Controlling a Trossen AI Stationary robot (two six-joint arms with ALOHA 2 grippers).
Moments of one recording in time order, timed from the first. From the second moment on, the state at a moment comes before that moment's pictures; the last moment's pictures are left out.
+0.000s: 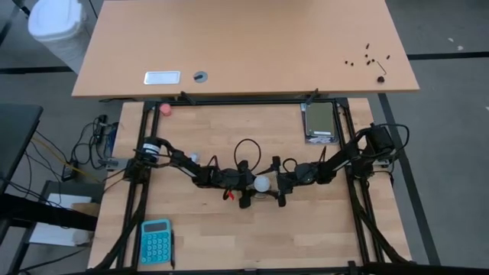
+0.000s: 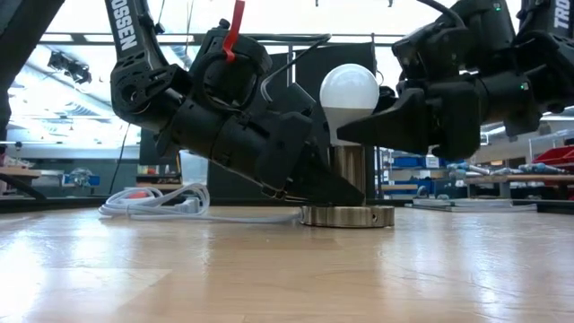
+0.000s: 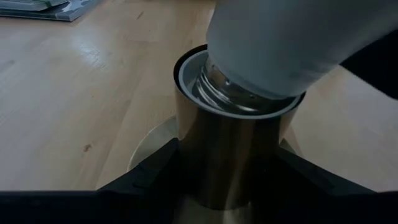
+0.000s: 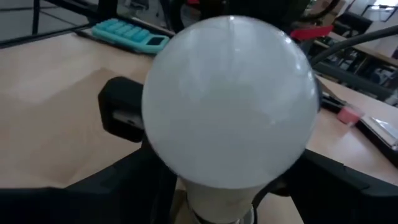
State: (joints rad) left arm -0.13 2.09 0.87 0.85 -0.14 -0.14; right arm 0.20 1.78 0.42 1.18 0.16 -0.31
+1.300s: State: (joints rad) left arm -0.13 2.09 0.87 0.84 -0.14 -0.14; right arm 0.16 1.78 0.42 1.20 0.11 -0.17
